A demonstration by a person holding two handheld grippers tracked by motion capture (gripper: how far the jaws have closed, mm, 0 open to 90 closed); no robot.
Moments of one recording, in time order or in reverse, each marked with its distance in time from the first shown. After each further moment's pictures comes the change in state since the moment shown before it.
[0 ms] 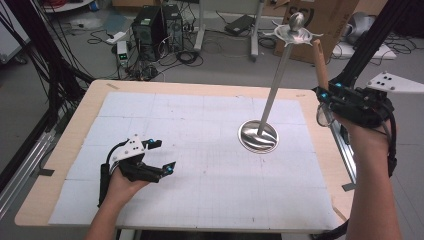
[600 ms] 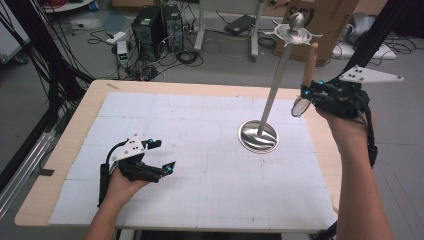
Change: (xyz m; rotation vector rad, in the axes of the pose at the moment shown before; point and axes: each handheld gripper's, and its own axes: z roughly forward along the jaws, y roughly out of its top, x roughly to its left) left arm 0.001 0.000 0.000 0.001 0.001 -0.002; right arm 0.004 0.001 0.042 0.099 0.010 -0.010
